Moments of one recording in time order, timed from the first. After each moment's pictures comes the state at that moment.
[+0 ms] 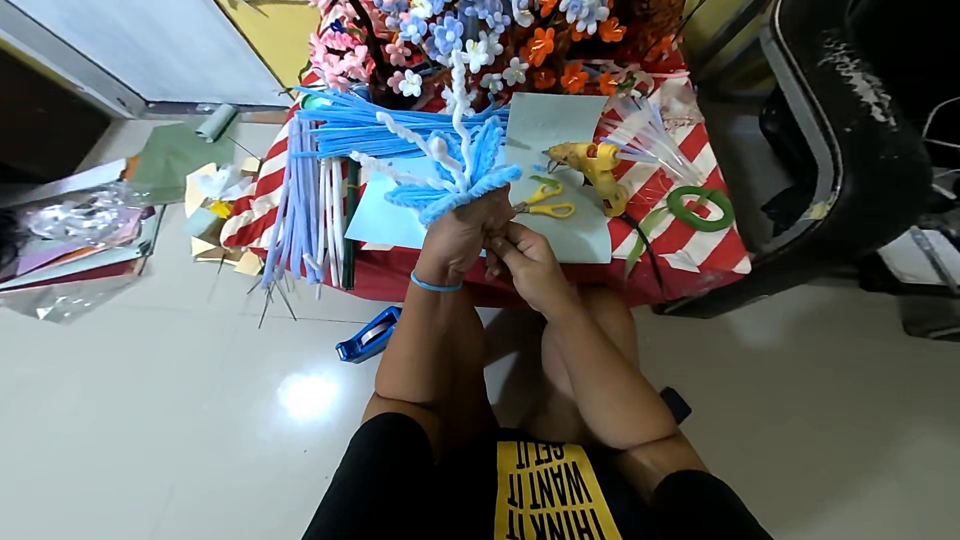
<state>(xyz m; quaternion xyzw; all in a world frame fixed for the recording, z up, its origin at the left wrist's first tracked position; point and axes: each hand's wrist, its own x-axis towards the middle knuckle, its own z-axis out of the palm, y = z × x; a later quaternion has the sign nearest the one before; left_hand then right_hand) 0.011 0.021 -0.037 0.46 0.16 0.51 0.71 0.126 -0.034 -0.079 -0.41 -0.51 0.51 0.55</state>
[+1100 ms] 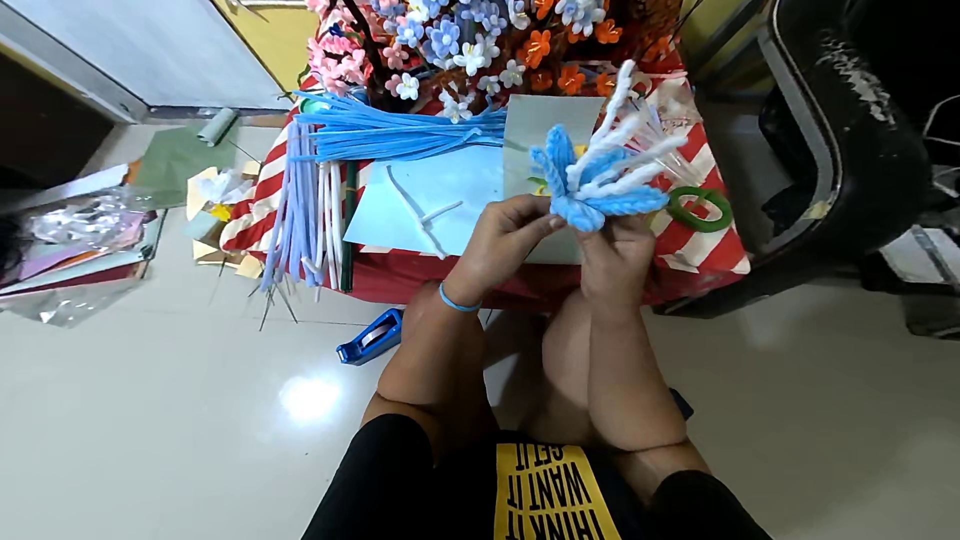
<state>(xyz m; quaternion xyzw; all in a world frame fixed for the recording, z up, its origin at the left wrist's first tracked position) 0.033 0.005 -0.039 0.68 0.19 0.45 0.54 0.176 -0.044 -0.060 -0.37 -0.50 0.21 0.75</state>
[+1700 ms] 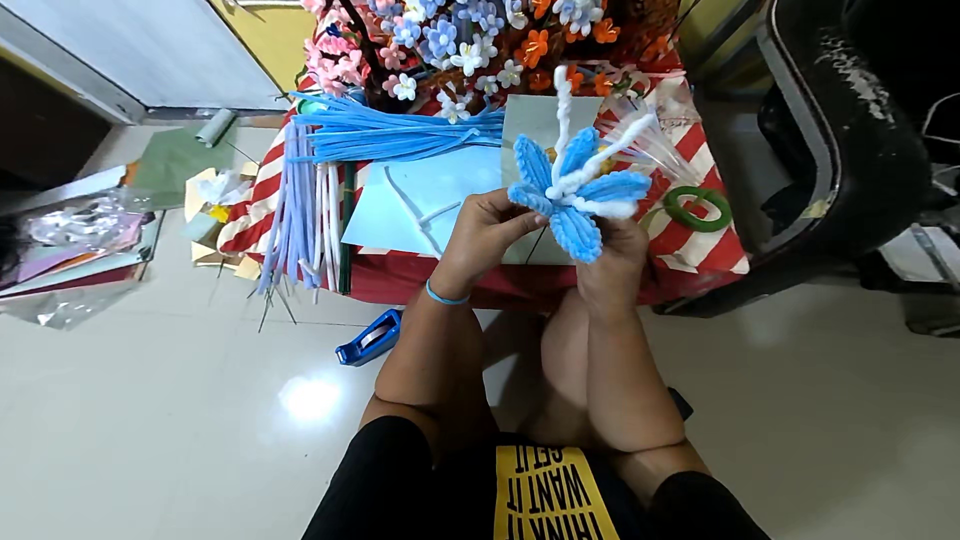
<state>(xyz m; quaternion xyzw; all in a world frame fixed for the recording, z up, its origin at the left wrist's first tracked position) 0.020 0.011 -0.039 0.65 0.18 0.47 0.56 0.175 -0.043 -0.064 -0.34 -0.48 0.26 0.76</state>
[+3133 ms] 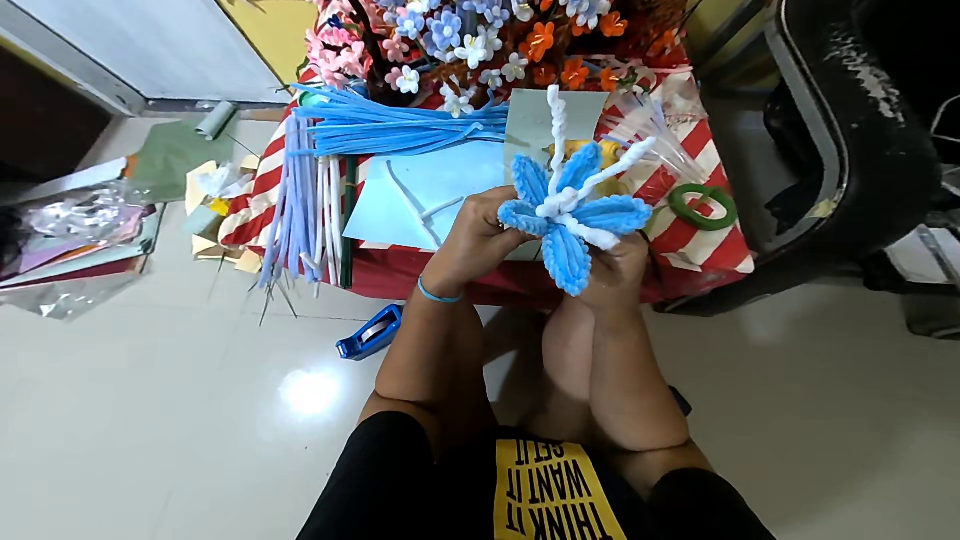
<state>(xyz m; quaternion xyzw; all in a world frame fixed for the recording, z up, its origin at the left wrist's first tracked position) 0.011 0.021 -0.039 0.77 0.09 0.51 0.38 0.175 -0.054 -0.063 -0.34 -0.60 0.18 0.70</state>
